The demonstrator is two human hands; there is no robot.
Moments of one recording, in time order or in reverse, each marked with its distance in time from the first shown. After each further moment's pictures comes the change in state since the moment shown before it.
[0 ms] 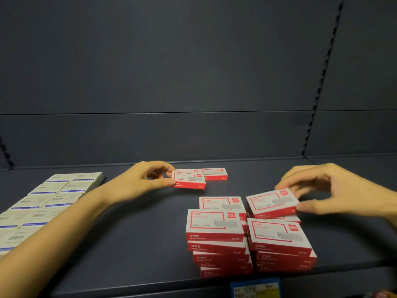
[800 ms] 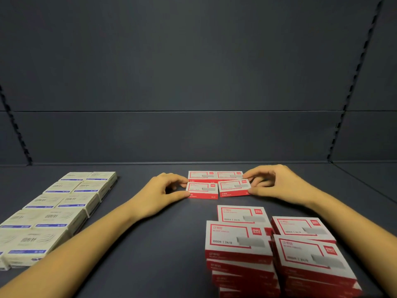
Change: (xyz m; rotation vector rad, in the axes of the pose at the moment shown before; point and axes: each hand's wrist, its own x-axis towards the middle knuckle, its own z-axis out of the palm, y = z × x) left_hand 0.009 -0.043 0.026 0.115 0.106 -0.034; right_hand 0.114 0.051 0.045 0.046 0.182 0.131
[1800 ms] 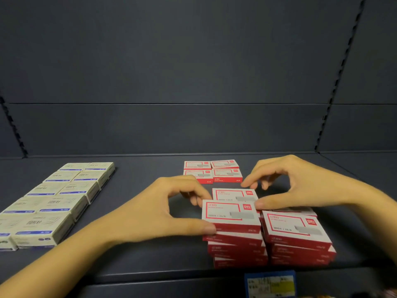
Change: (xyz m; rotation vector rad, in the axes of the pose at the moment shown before) left_hand -0.073 0.102 -0.017 -0.212 -0.193 0.230; right_hand -0.072 -0.087 -0.010 -0.357 -0.223 -0.142
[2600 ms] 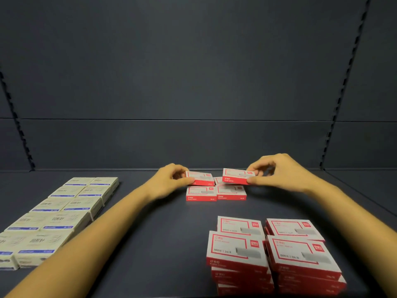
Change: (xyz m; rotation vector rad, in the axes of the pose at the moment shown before) left_hand 0.083 -0.113 -0.033 0.159 0.247 -0.359; right_hand 0.063 0.072 -0.009 0.031 0.313 0.107
